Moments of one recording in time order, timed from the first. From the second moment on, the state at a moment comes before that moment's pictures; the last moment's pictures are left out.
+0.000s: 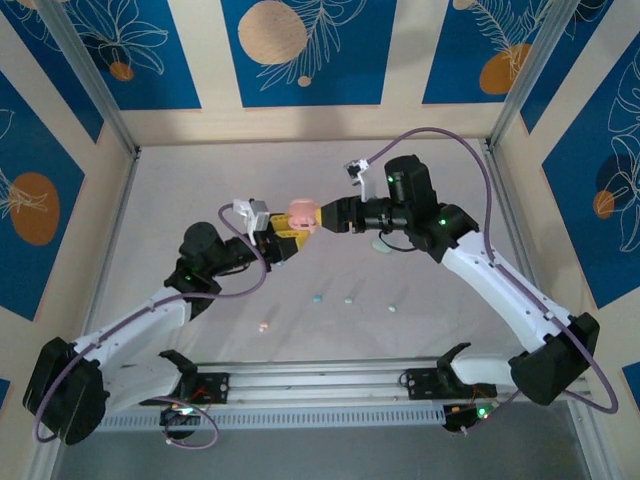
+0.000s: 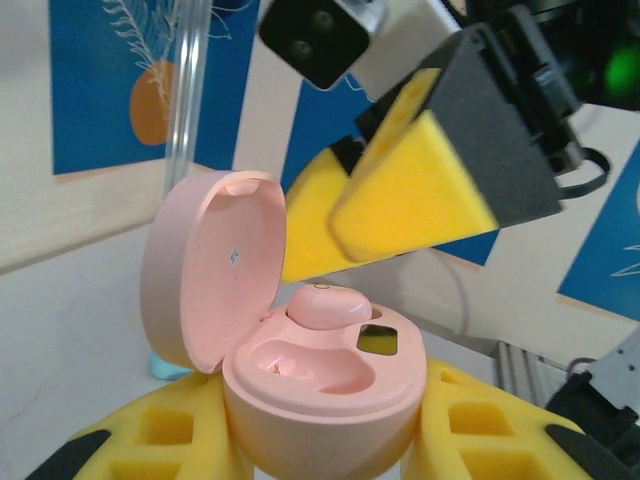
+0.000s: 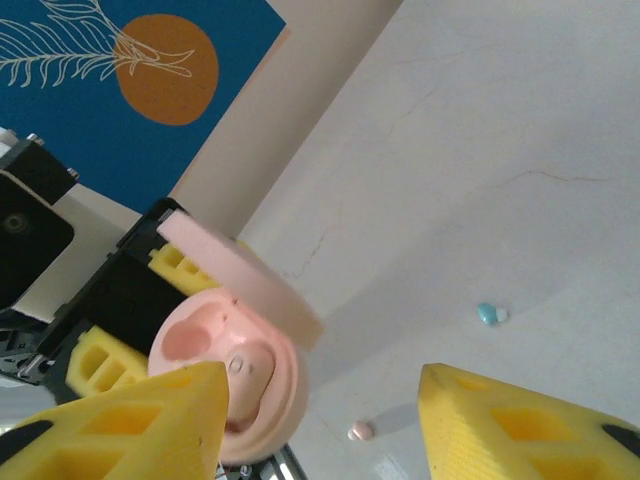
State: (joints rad) left arm -0.58 1.07 0.60 0.57 0.60 -0.28; right arm 0.58 1.24 1.25 -0.50 -0.55 0.46
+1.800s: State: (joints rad) left arm -0.33 0.89 0.59 0.38 0.31 -0.29; right arm 1.08 2.13 1.54 -0.74 -0.46 0.82
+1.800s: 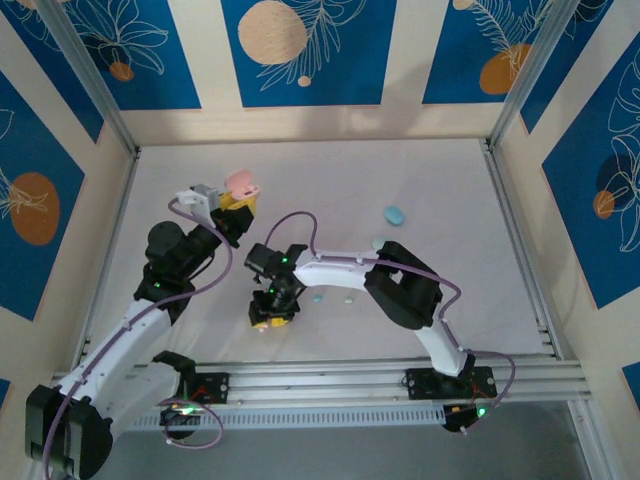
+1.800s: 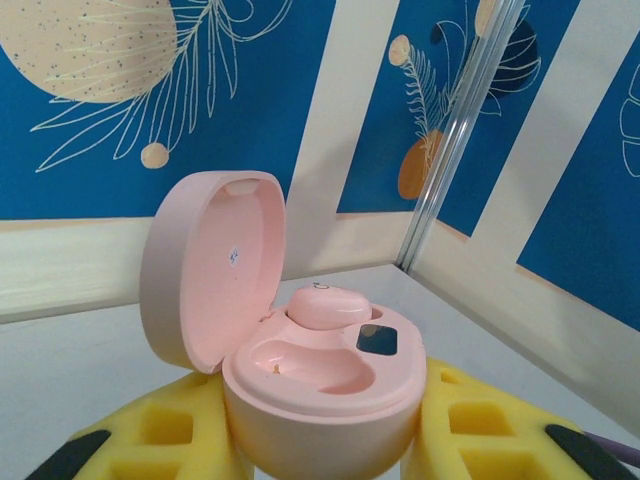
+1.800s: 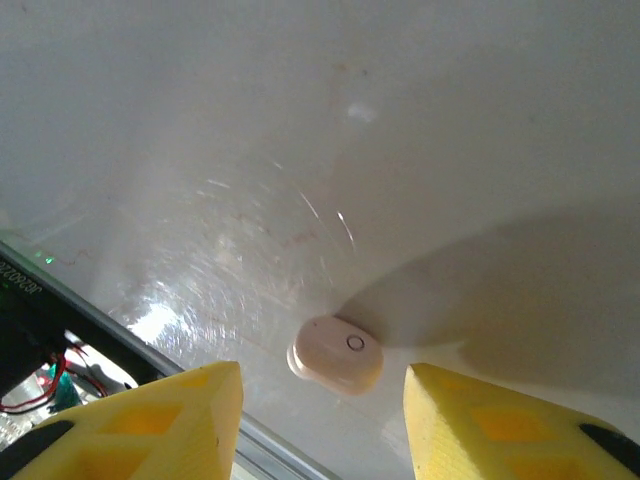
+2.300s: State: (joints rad) left arm -0.33 0.86 0.59 0.36 0.31 -0.29; right arm 1.13 2.26 1.79 -1.00 -0.30 0.77
